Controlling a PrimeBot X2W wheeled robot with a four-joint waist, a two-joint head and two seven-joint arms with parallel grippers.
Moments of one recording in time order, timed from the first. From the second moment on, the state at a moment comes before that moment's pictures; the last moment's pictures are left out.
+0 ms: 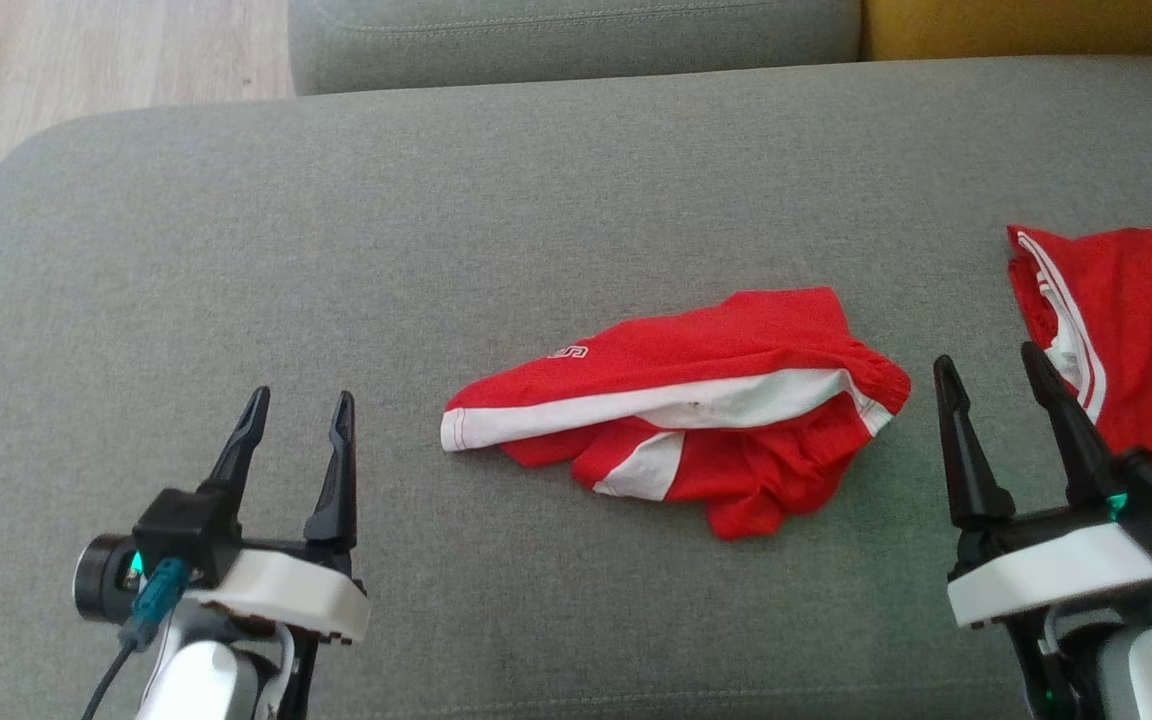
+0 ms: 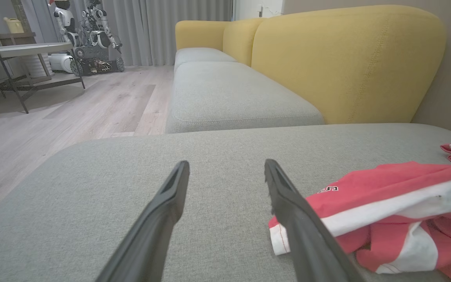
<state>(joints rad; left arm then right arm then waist) -0.04 0.19 -0.27 0.09 -0.23 0.11 -0.22 0.06 -0.09 0.02 -0.14 0.17 0.13 0.03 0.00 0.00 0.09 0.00</state>
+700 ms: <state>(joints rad) -0.23 0.15 -0.36 0.29 -0.29 0.00 -0.09 0.05 -0.08 0.03 -0.14 0.18 0.13 0.04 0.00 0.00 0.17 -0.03</state>
